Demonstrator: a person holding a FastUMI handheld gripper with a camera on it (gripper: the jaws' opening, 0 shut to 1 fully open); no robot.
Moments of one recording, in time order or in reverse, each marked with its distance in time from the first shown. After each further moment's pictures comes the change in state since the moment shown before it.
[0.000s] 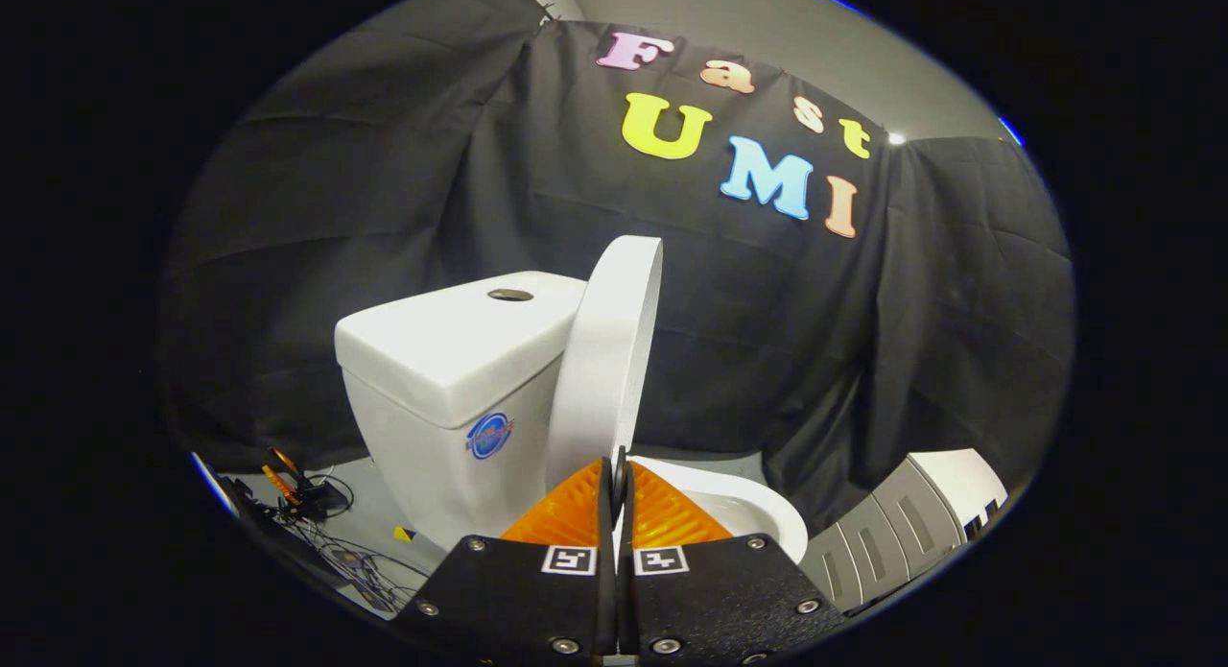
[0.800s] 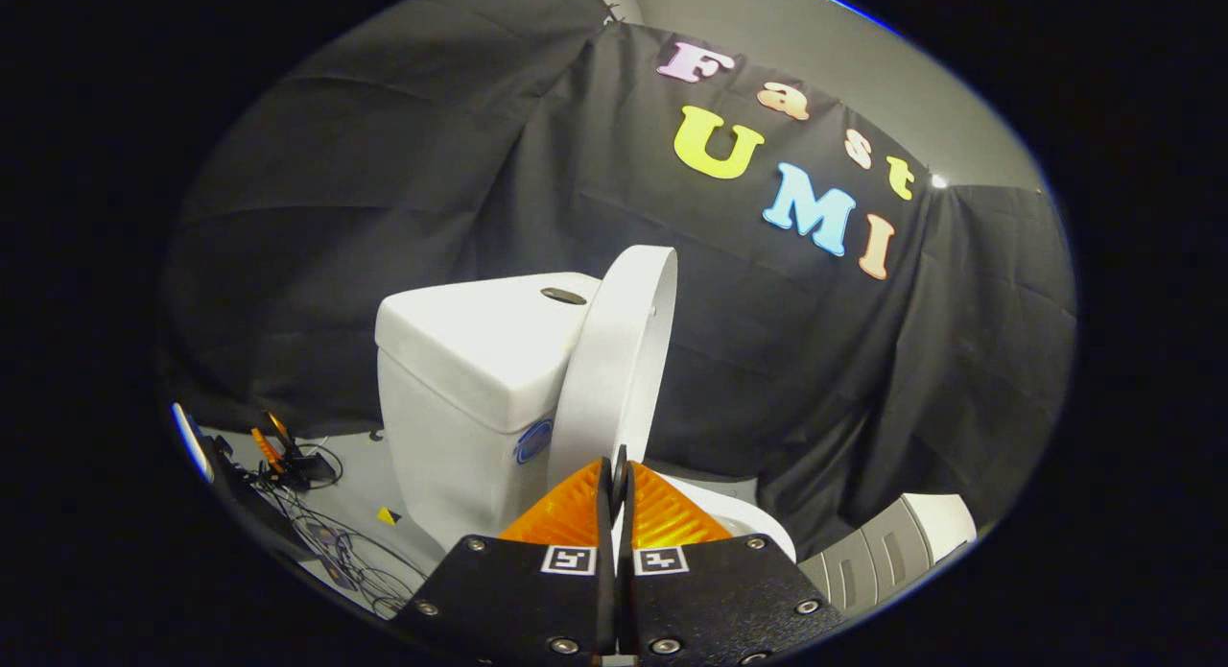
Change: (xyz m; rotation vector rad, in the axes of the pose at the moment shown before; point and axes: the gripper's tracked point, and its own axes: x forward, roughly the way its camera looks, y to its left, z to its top) arm 0.009 0.025 0.002 -0.107 -0.017 0.025
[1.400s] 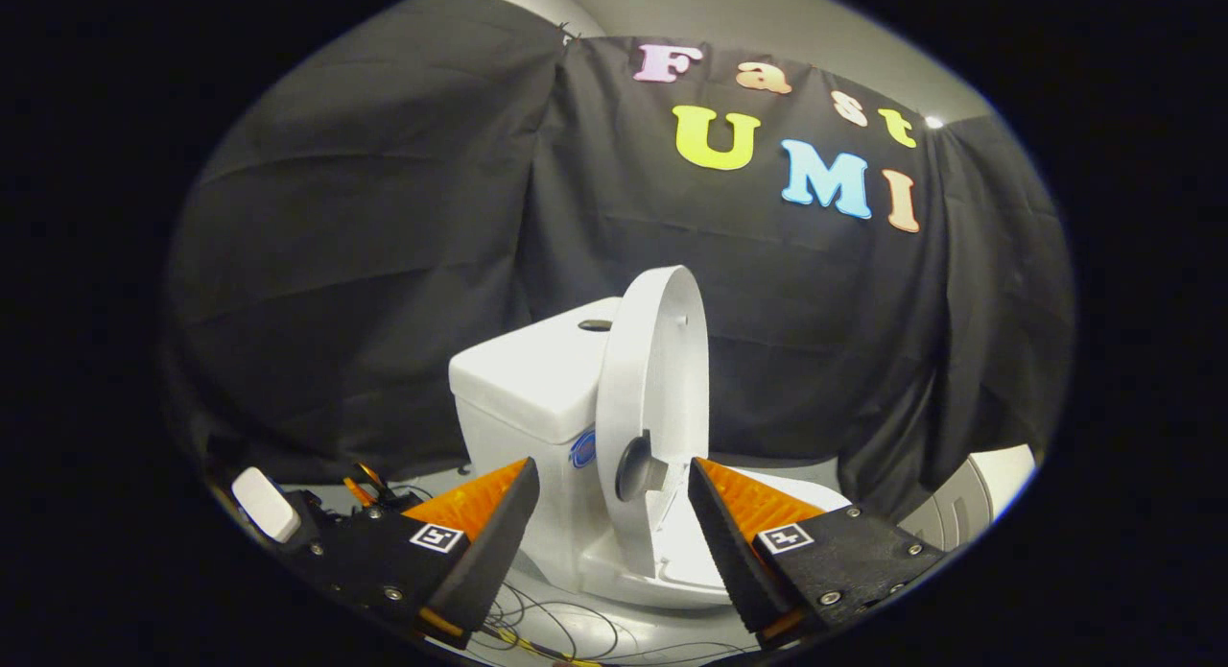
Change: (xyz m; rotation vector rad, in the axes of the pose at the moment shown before) arm -0.059 -0.014 0.031 0.240 -0.088 0.213
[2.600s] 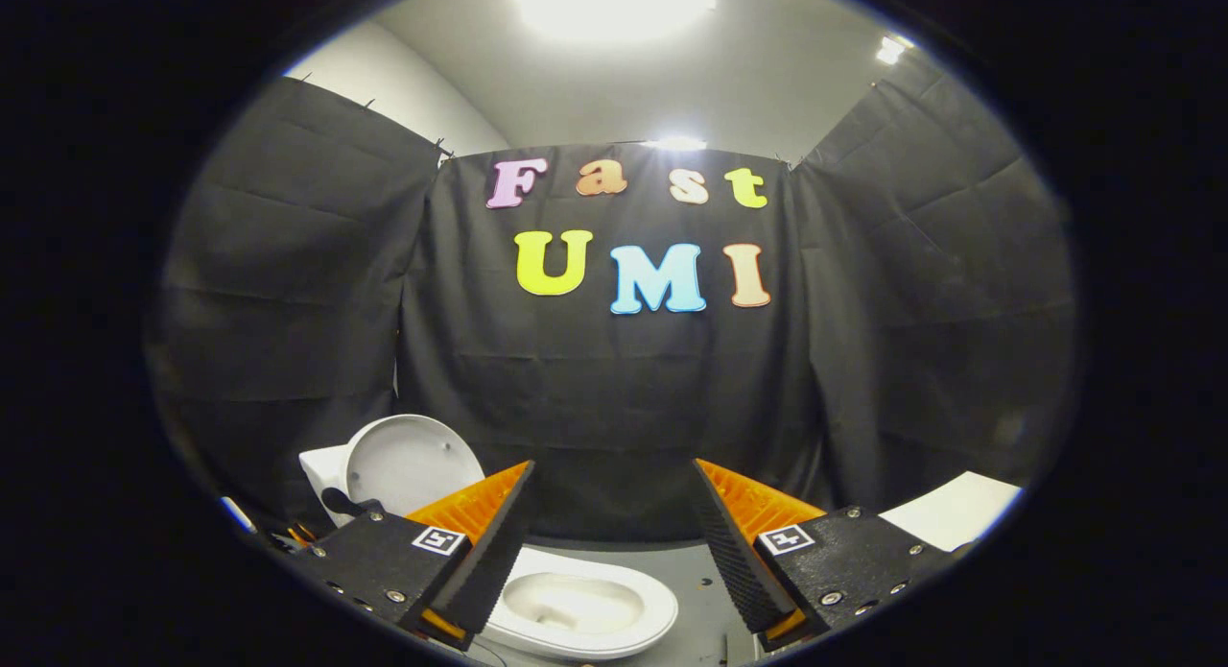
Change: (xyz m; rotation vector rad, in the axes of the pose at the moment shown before) arm -0.135 -0.379 0.078 0.068 -0.335 -0.226
